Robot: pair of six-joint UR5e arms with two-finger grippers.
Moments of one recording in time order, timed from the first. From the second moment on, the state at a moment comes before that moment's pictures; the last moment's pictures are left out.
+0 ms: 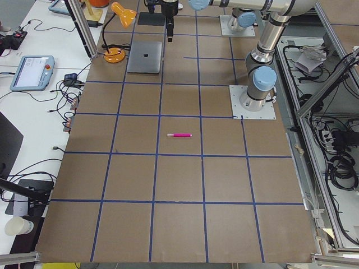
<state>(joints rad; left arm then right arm) -1.56 -1.57 -1.51 -1.62 1.59 -0.06 1.58 -1.44 1.45 -1.58 -1.58 -0.02</state>
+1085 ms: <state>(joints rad) -1.45 -1.58 -1.52 -1.64 1.59 0.11 1.43 -1.43 1.53 -1.57 -1.58 -0.16</state>
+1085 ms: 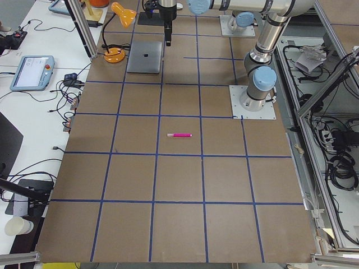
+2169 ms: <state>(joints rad) -0.92 -1.88 -2.04 -0.79 1.59 0.71 0.93 -1.23 1.86 -2.11 -1.67 -0.69</state>
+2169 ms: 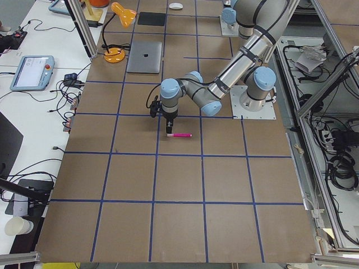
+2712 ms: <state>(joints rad) -0.91 -1.92 -2.04 -0.77 1.59 0.72 0.93 -1.21 1.90 -2.13 -1.66 -0.69</state>
